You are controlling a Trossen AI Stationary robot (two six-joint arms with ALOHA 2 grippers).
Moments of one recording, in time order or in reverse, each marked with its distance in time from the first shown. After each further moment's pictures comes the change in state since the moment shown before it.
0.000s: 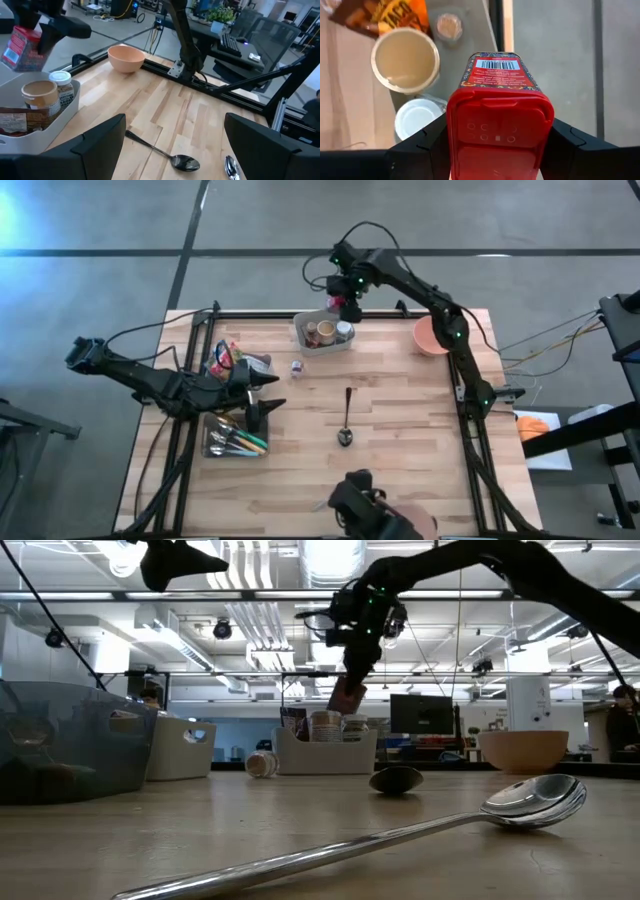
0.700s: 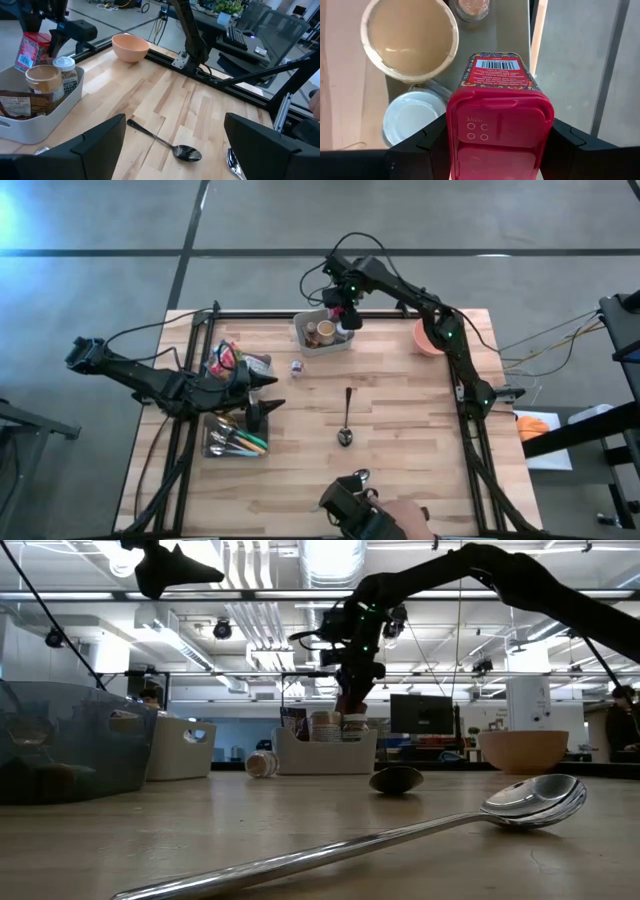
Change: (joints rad) left arm 0.001 0.000 0.000 -0.059 0.000 -0.061; right arm 0.016 0.083 0.003 -0.024 0.026 -0.155
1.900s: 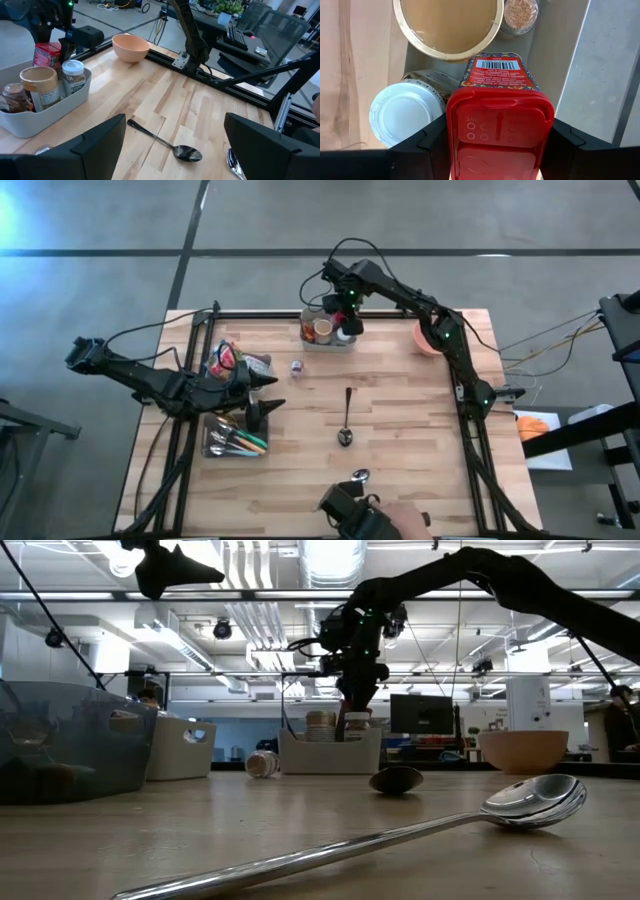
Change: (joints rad) left arm 0.002 0.001 0.000 0.000 0.000 0.000; right arm 0.014 0.024 -0.003 -0.072 -0.033 0.028
